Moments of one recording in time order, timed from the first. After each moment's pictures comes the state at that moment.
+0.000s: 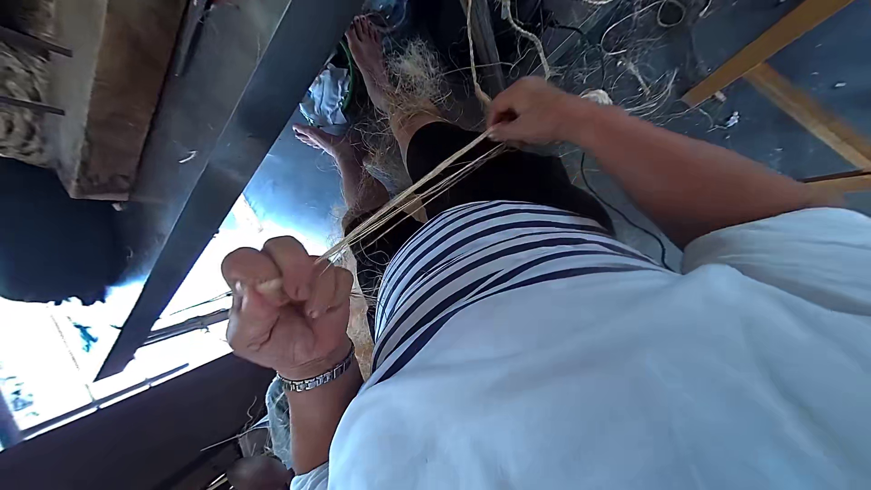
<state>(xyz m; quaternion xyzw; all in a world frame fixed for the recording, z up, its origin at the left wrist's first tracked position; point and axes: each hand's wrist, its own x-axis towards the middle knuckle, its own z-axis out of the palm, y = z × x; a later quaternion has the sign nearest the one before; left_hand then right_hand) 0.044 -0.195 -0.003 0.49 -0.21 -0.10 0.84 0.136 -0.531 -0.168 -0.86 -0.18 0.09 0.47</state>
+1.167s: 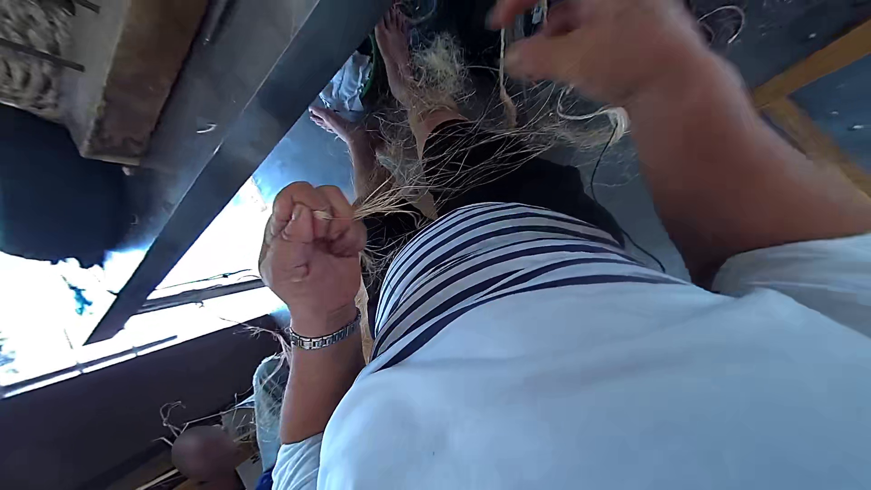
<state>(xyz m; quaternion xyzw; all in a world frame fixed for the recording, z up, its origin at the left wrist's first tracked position) 0.069 -0.204 -0.015 0.63 -0.20 -0.07 0.75 0.123 -0.530 -0.065 -0.80 -0.08 -0.02 0.59</state>
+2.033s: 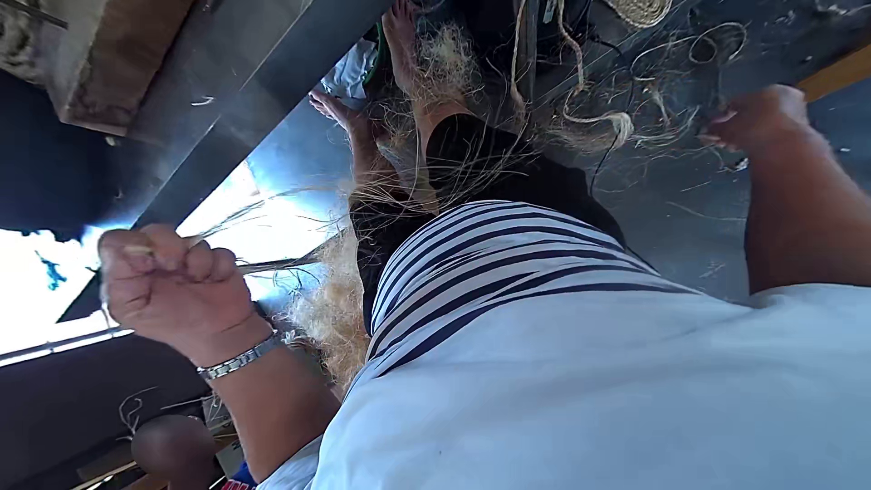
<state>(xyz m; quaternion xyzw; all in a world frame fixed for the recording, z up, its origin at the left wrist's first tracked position) 0.071 -0.077 0.009 0.63 -0.07 0.14 0.76 0.073 -0.719 -0.257 -0.90 0.29 0.17 0.27</state>
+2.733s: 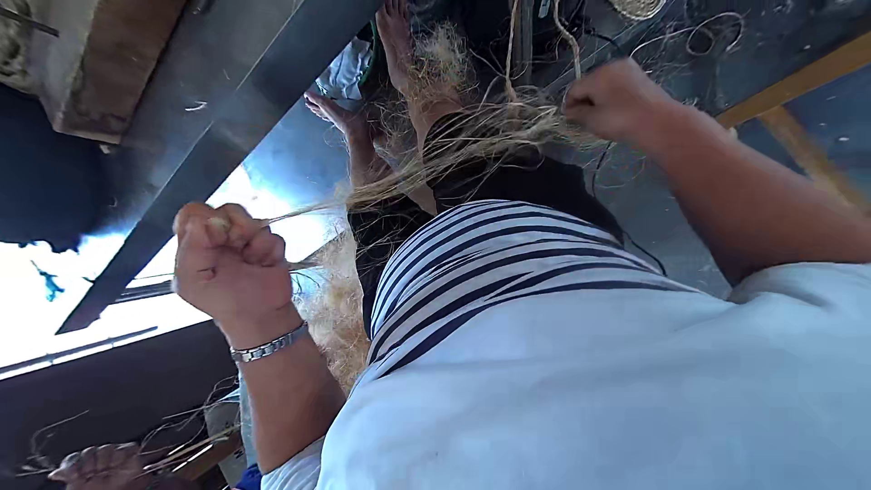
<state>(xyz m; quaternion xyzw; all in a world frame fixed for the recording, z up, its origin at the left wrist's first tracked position) 0.081 -0.113 -0.009 0.66 -0.09 0.03 0.74 0.128 -0.573 -0.166 -0.93 -0.11 0.08 0.34</state>
